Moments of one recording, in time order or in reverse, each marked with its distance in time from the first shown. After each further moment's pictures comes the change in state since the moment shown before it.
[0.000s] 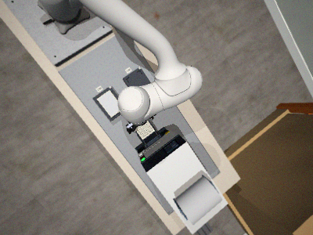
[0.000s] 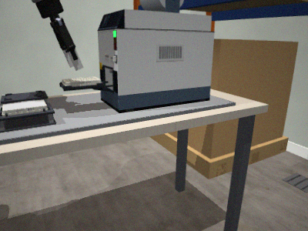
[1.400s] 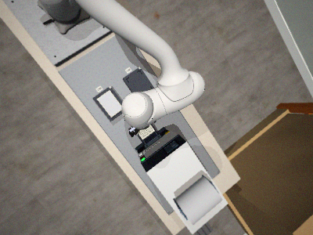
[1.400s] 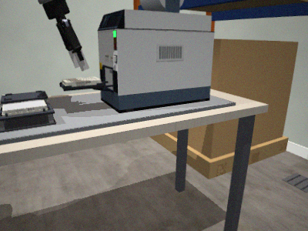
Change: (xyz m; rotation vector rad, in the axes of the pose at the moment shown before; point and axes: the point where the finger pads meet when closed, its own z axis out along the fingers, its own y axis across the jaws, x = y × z) arm -0.017 0.000 0.010 -0.001 0.001 -0.003
